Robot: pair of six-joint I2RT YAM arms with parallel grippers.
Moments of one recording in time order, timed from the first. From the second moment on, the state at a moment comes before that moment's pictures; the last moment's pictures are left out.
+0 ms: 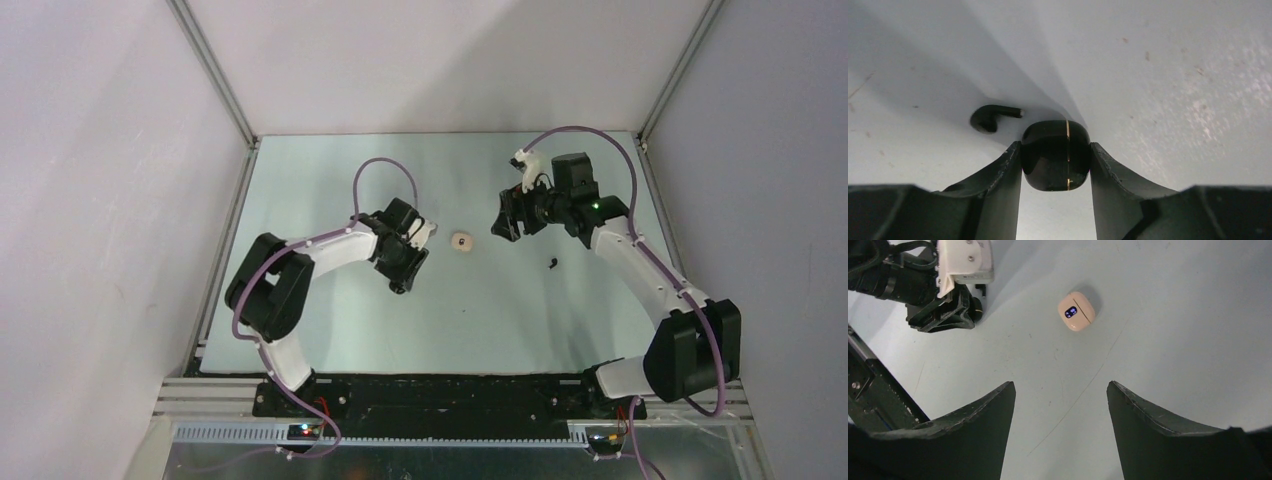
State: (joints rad) left arm -0.59 1.77 1.10 -0.57 0.09 0.01; right arm 0.30 1.38 1.15 -0.47 -0.47 -0.08
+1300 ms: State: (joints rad) left arm -0.41 2.01 1.69 -1.40 1.03 0.68; right arm 0.68 1.51 1.15 -0.35 -0.66 -1.15
